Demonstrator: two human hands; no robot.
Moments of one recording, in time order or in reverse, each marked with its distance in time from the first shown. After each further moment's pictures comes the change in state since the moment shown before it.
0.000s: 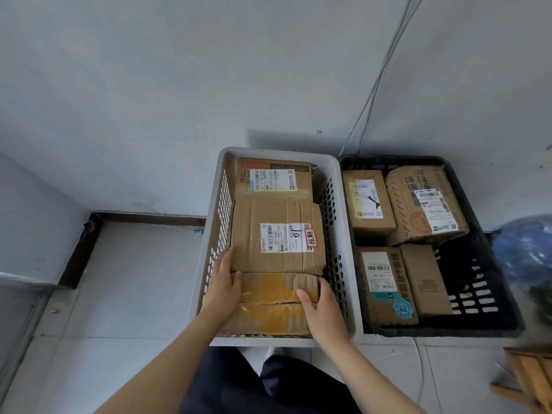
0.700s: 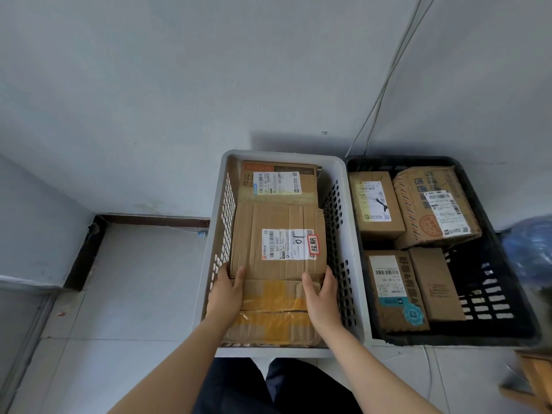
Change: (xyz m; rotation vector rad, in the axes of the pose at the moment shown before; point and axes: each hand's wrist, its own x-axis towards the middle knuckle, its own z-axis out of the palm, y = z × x) left_hand 0.017 -0.004 0.003 -0.078 0.033 -0.215; right_hand 0.037 -0.013 0.021 0.307 0.018 0.058
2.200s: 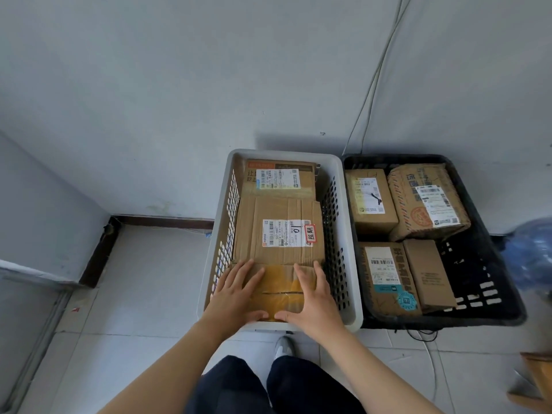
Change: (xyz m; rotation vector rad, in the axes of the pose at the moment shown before) left_hand -0.051 -0.039 -0.013 0.908 -0.112 0.752; right_hand -0.052 0.016 -0.016 -0.727 -0.165 -0.394
